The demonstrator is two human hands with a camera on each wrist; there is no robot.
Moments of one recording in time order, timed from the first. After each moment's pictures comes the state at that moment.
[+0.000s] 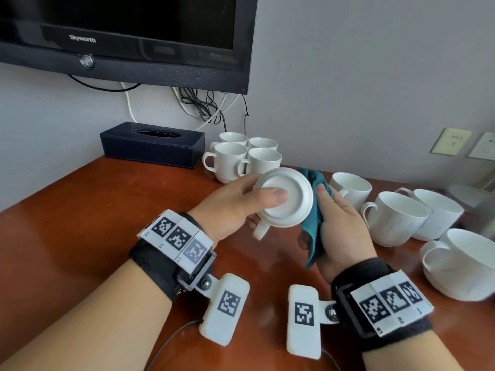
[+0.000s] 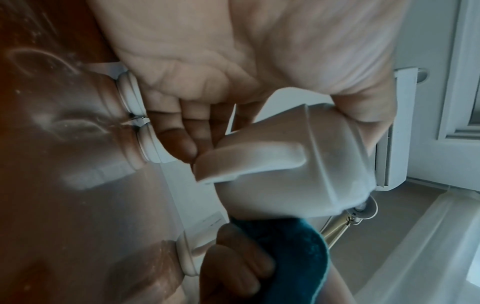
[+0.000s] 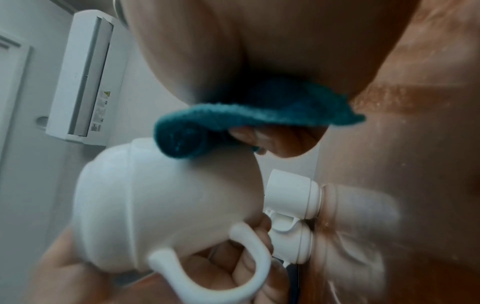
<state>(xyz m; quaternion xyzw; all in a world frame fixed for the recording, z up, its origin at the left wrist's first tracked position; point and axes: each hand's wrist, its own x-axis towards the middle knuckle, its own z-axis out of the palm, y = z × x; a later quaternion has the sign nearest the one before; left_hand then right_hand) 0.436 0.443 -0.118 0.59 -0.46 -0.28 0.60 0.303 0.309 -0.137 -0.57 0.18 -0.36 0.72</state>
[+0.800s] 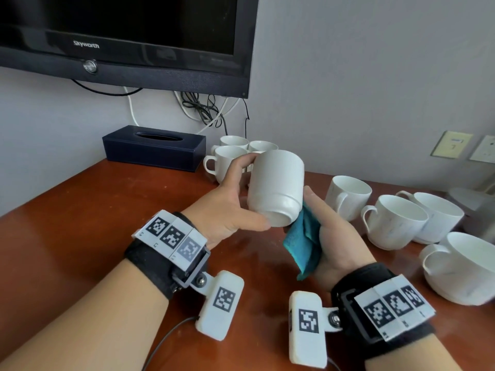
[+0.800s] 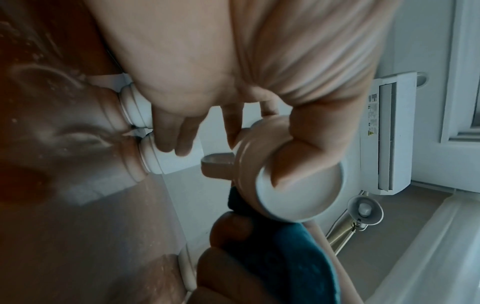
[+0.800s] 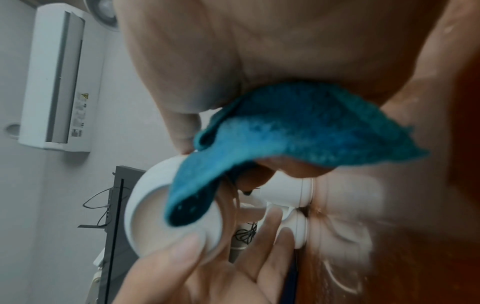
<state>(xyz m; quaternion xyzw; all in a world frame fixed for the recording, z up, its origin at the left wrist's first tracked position) 0.449 0.448 -0.125 0.59 -0.46 -0.26 0.62 0.299 0.319 -0.133 -0.52 0.19 -0.23 0.80</state>
